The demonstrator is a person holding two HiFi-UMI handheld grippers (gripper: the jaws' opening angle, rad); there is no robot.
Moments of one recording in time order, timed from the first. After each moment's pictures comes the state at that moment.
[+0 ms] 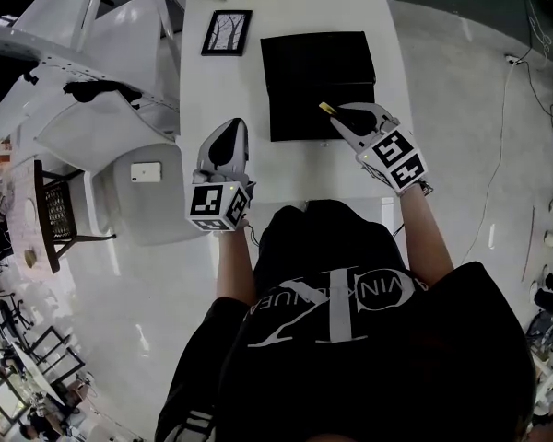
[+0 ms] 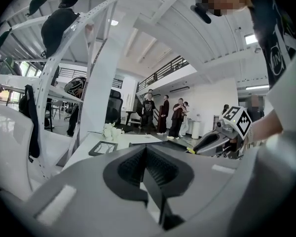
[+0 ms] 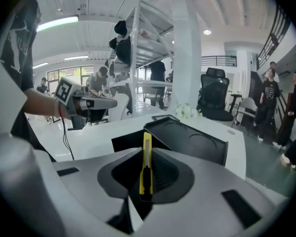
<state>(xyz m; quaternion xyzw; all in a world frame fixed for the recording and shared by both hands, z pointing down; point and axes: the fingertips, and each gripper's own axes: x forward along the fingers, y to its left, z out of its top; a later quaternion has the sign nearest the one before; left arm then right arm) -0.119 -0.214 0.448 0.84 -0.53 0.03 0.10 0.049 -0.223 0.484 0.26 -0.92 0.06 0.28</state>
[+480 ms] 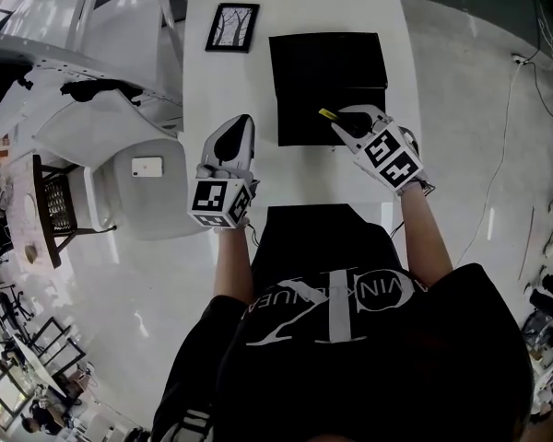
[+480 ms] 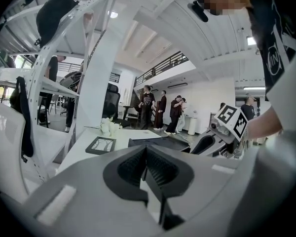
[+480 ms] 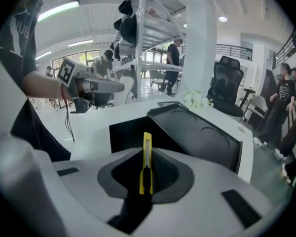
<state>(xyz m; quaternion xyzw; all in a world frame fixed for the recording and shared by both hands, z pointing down) -0.121 -0.234 0.461 0.85 -0.51 0.05 0.12 0.031 -0.231 0.518 0.21 -0.90 0.05 0.38</state>
